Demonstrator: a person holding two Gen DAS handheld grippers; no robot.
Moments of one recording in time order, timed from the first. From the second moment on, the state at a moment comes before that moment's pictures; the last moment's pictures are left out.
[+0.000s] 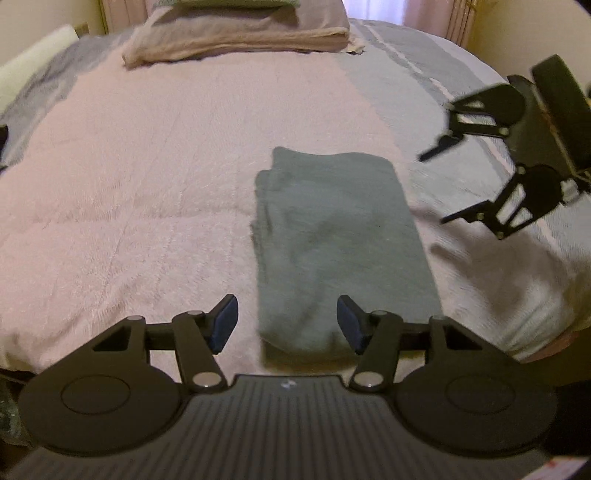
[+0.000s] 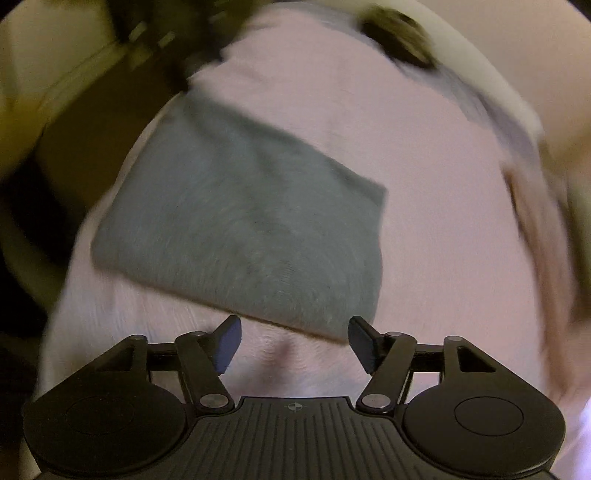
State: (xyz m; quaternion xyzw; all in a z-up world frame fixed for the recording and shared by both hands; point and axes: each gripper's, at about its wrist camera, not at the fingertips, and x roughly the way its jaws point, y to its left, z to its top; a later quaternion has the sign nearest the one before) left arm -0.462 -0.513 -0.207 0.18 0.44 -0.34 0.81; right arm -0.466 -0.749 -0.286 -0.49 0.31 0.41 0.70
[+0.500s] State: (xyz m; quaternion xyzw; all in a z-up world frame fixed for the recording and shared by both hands) left arm -0.572 -0.657 -0.250 0.23 0.41 -0.21 0.85; right arm -0.445 -0.794 -0.383 -0.69 0.00 0.49 0.53
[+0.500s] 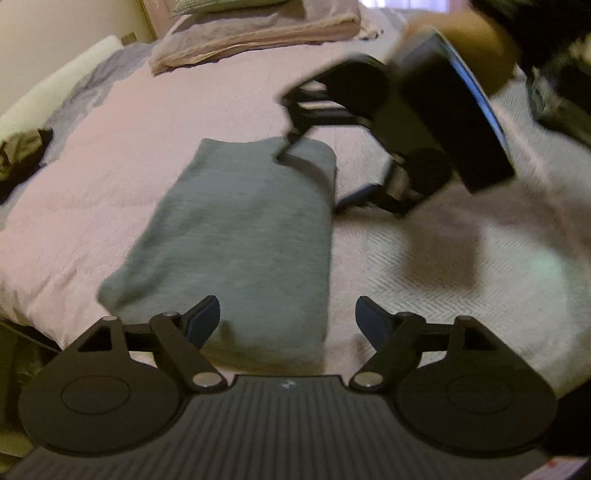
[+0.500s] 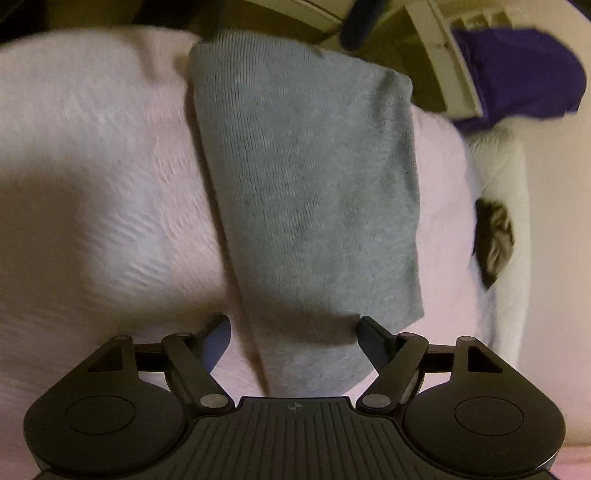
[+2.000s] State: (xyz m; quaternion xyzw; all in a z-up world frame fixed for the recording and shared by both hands) left arm -0.546 -0.609 -0.189 0.42 0.39 -0.35 0.74; right arm -0.482 -0.726 -0.250 -0.58 0.24 0.43 0.65
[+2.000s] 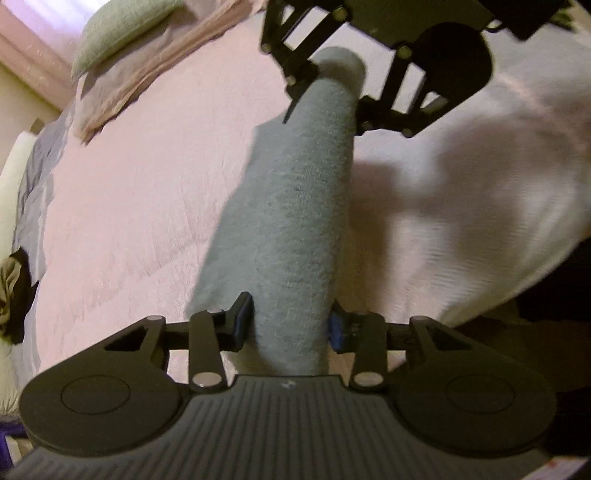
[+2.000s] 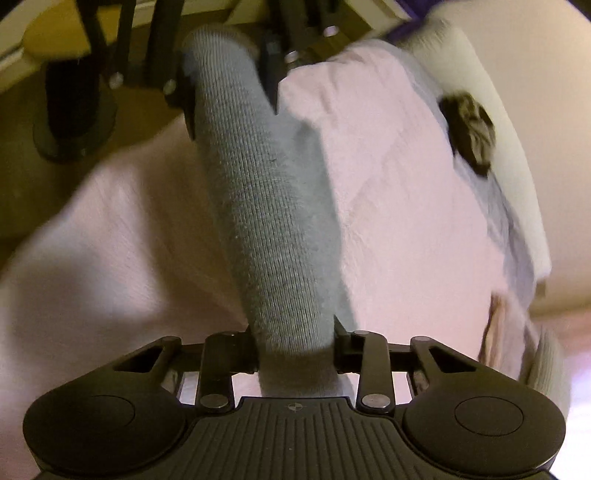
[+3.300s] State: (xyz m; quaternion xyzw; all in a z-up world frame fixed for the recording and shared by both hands) left arm -0.622 -0.914 -0.030 0.54 0.17 -0.67 0.48; right arm -0.600 -0.992 -0.041 -0.37 0.51 0.12 0.77
